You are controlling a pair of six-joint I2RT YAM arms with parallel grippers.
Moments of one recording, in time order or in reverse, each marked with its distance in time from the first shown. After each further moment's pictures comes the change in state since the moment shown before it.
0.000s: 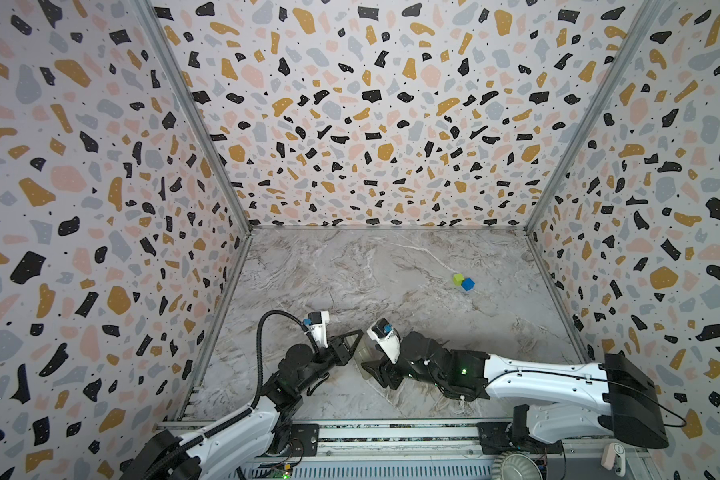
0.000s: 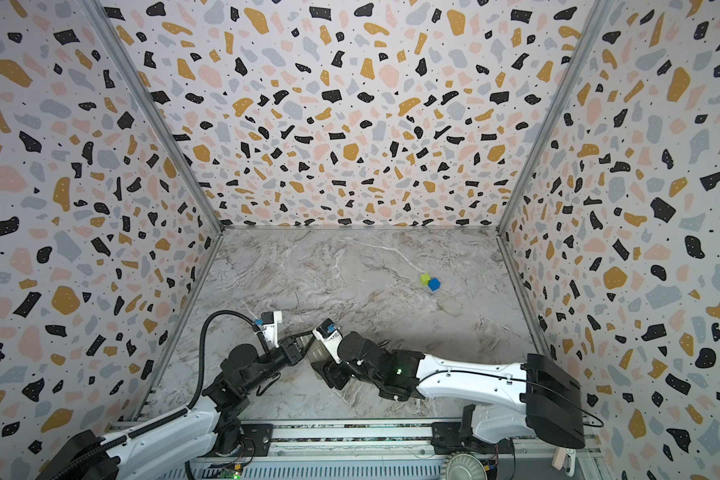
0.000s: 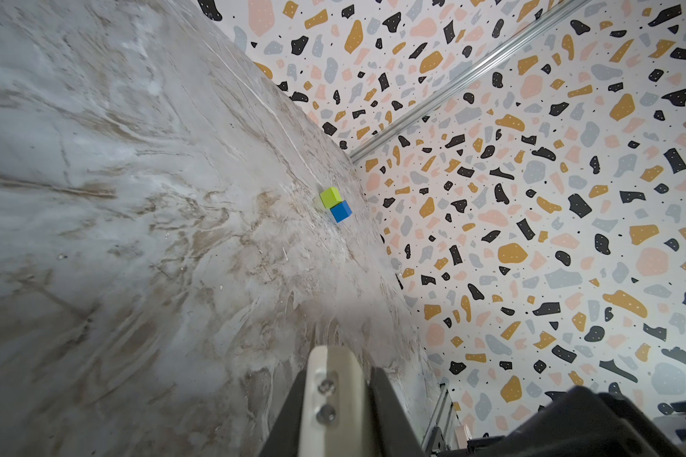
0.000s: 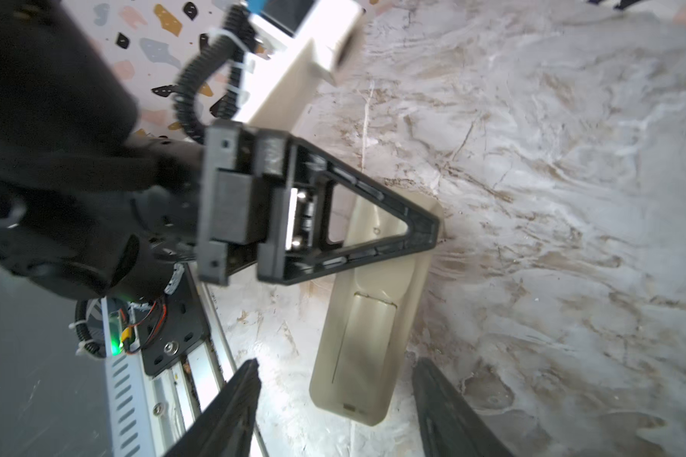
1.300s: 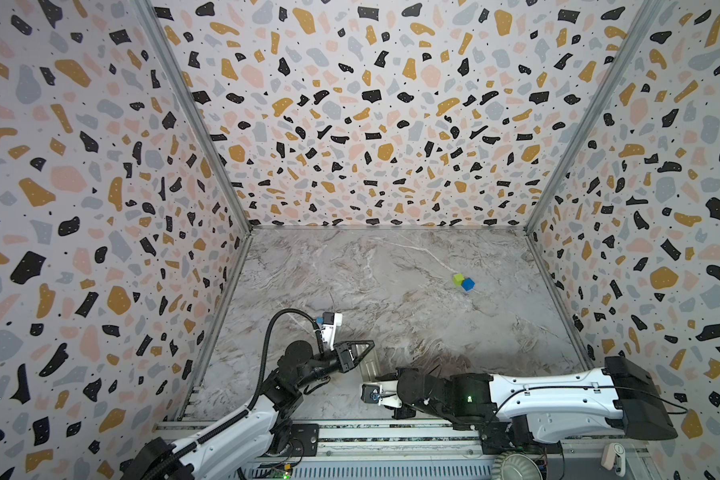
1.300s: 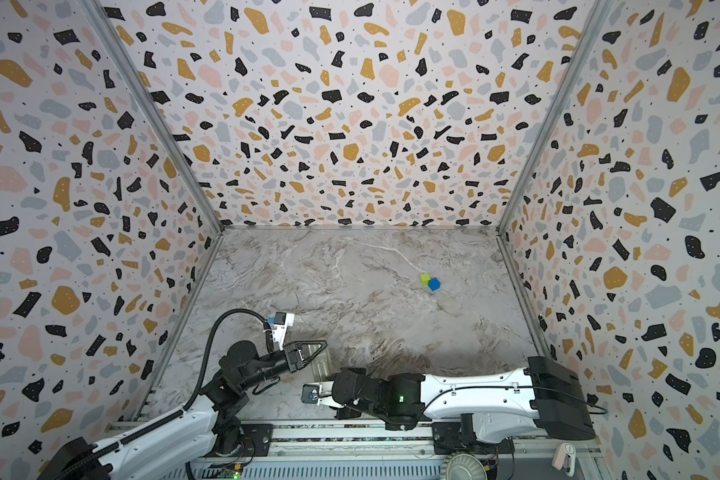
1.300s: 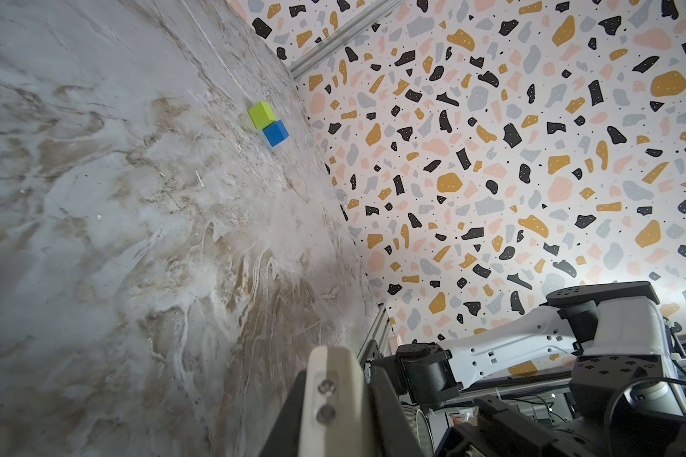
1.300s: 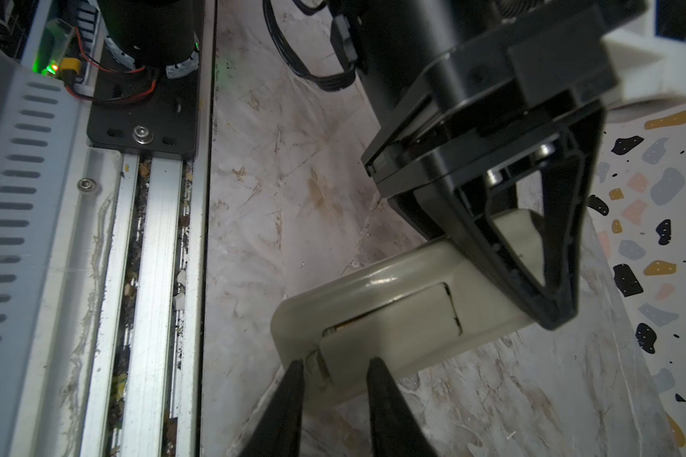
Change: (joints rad) left arm 0.000 -0.044 0.047 -0.068 0.272 -0.069; right arm 0.191 0.012 -0.035 -0.122 0.172 -0.573
